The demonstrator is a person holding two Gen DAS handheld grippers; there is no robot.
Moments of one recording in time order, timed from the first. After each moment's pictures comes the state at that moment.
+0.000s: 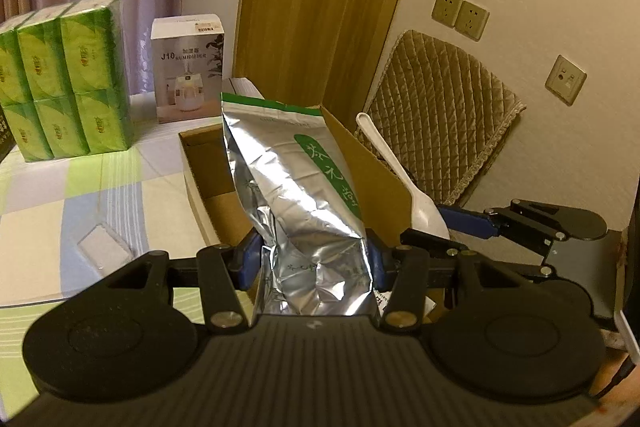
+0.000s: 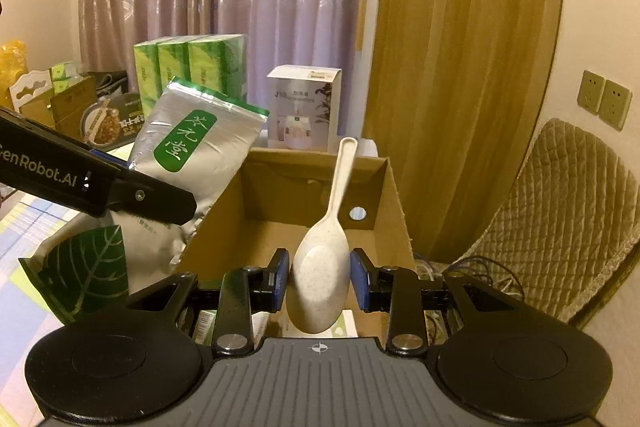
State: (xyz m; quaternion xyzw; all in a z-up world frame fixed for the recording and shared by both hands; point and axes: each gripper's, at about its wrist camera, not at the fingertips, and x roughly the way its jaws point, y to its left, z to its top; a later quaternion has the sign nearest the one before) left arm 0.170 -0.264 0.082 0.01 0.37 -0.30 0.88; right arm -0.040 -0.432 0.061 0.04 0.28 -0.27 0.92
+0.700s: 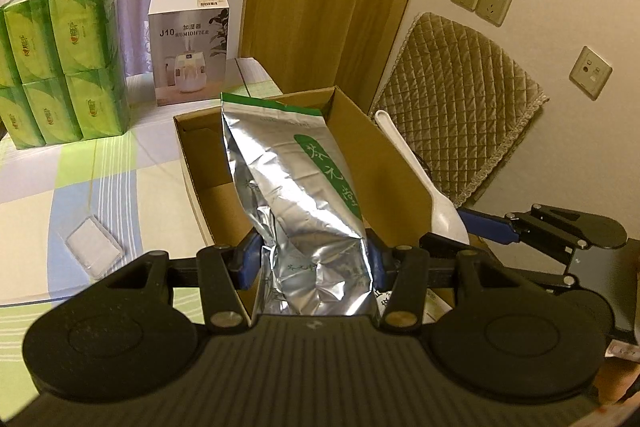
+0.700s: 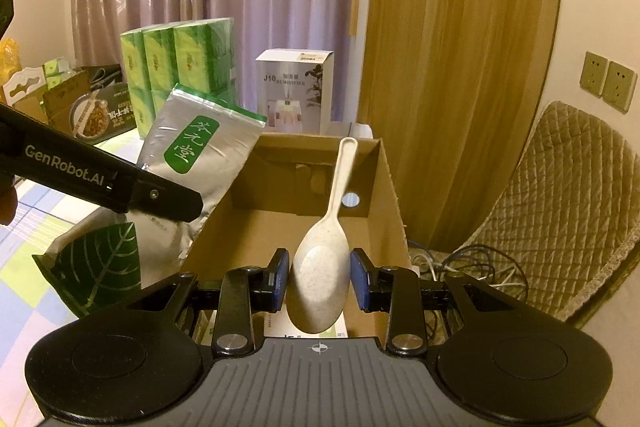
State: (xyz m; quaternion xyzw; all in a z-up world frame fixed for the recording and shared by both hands) left arm 0.202 -0.281 0.055 0.01 0.39 -0.28 0.88; right arm -0.038 -0.453 0.045 0.05 0.29 -0.28 0.91
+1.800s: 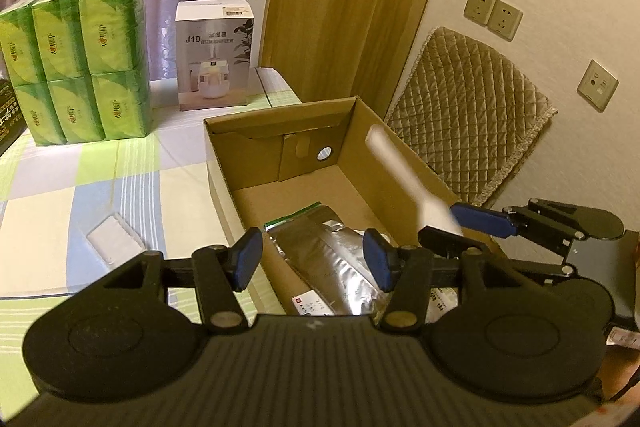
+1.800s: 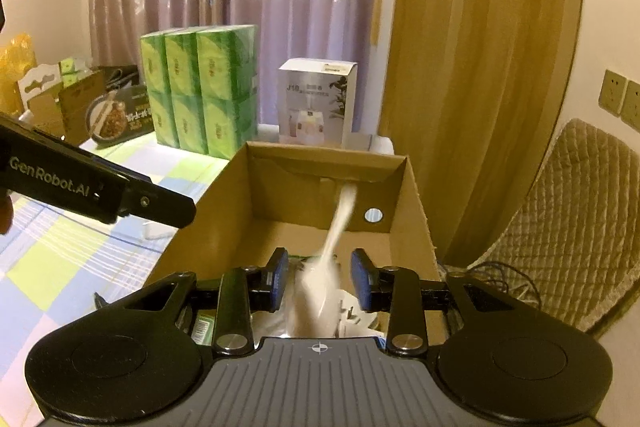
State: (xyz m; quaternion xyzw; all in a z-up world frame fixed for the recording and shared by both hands) left arm 0.192 -0.253 0.059 0.00 0.37 -0.26 0.89; right arm -0.021 -0.443 0.046 0.03 0.29 -0.26 0.92
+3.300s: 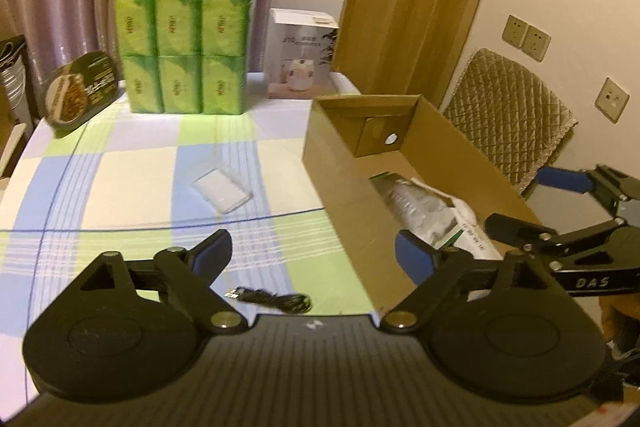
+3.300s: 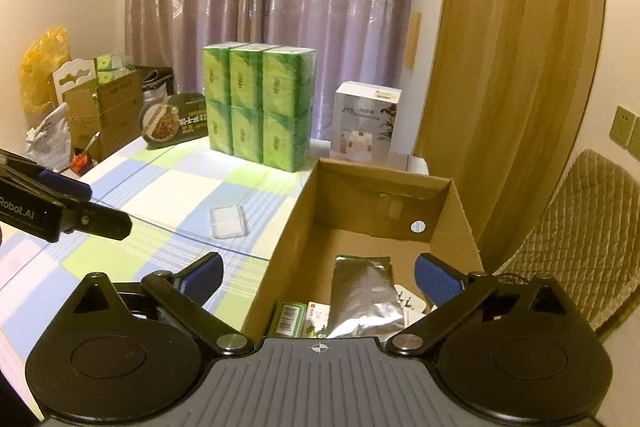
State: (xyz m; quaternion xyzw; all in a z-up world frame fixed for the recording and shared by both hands) left arm 0.105 -0.124 0.072 -0.02 0.36 -0.19 0.91; right arm -0.030 -0.343 0.076 0.01 0.28 -0.23 0.93
